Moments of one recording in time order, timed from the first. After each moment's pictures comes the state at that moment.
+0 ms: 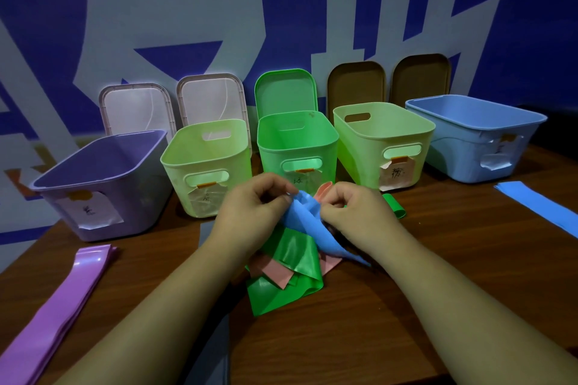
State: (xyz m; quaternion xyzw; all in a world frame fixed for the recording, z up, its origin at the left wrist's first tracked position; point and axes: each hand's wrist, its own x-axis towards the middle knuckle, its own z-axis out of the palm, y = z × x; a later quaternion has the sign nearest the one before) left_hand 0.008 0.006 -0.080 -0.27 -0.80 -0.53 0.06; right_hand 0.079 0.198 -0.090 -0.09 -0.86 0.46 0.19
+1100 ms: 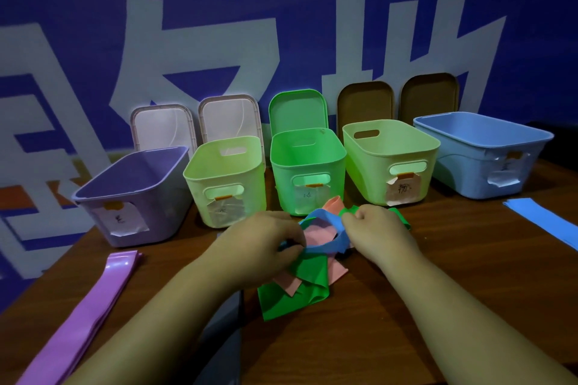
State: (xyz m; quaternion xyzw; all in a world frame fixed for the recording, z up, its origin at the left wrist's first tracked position) left_hand 0.037 -0.019 -0.049 -0.46 -0.88 -0.09 0.09; right_hand 0.078 0.213 -0.093 -0.23 -0.90 0.34 0.13
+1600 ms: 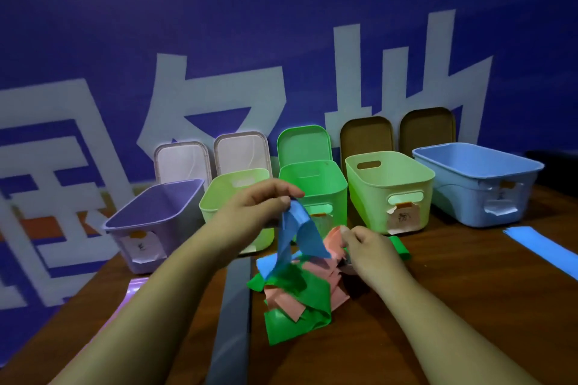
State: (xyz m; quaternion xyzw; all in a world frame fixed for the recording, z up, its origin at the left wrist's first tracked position) left_hand 0.040 -0.022 0.018 -0.36 -0.75 -0.56 -0.03; right_hand 0.080 0.212 -0.094 -0.13 -0.85 0.47 0.18
